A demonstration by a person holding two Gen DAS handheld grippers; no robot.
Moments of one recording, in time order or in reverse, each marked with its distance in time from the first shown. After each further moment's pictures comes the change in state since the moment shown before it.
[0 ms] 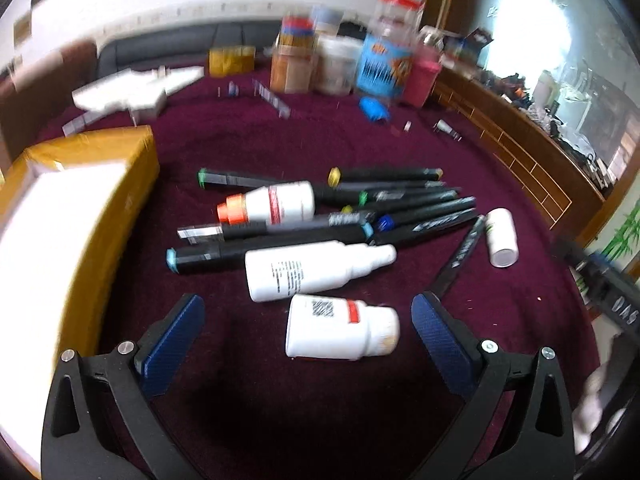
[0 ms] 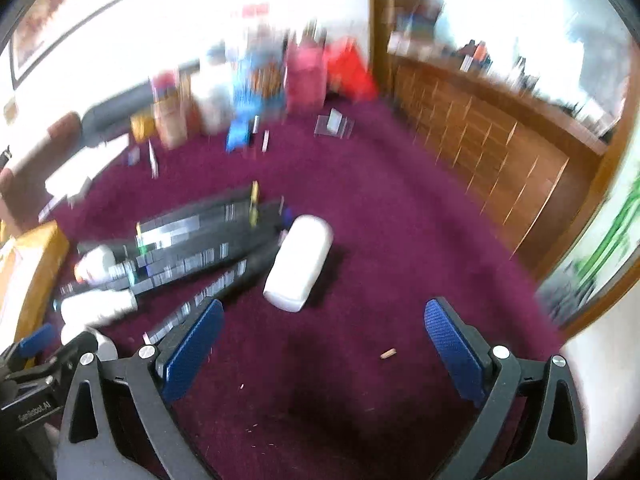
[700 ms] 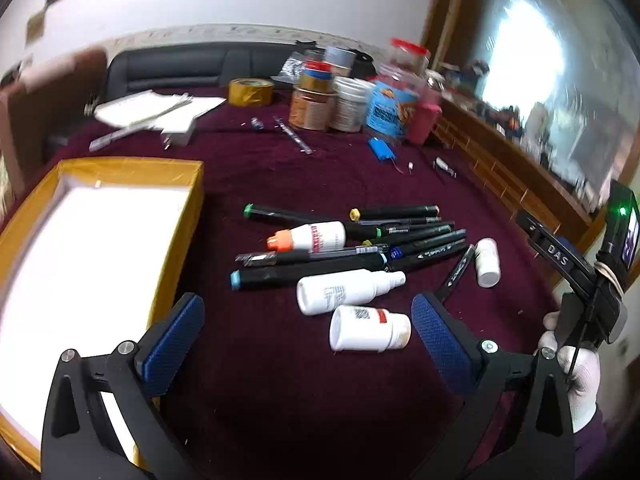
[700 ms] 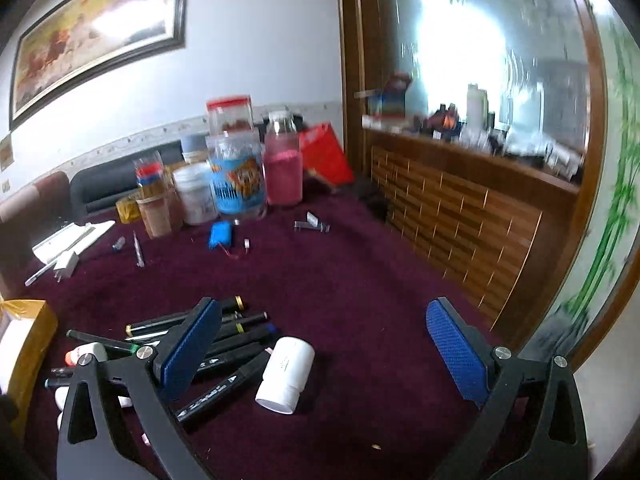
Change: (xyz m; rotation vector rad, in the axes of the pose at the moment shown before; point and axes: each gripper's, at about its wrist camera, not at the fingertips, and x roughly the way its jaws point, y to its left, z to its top) left arm -0.026 0.030 0.012 -0.014 -0.057 -0.017; right arm 0.029 0.009 0.030 0.080 -0.213 -0.036
